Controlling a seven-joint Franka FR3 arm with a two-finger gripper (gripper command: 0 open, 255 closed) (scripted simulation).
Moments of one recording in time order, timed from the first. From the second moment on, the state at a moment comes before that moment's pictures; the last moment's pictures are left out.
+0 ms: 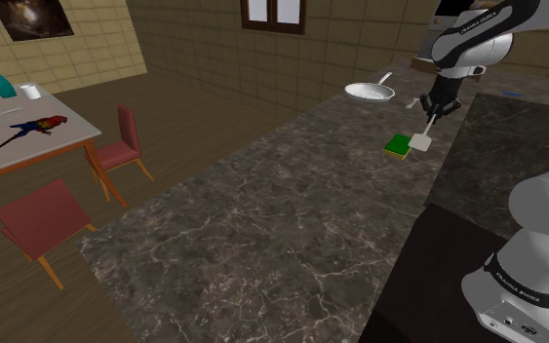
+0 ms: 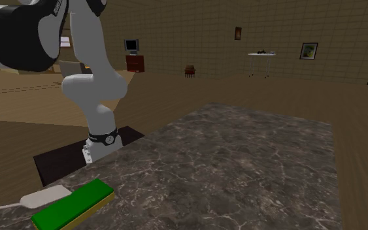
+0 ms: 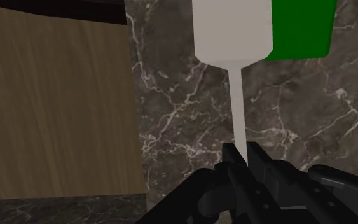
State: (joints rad) arm -0.78 -0.04 0.03 -2.20 -0.05 2.20 0.70
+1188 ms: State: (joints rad) arm -0.78 0.03 0.03 -2.26 -0.06 2.35 0.71
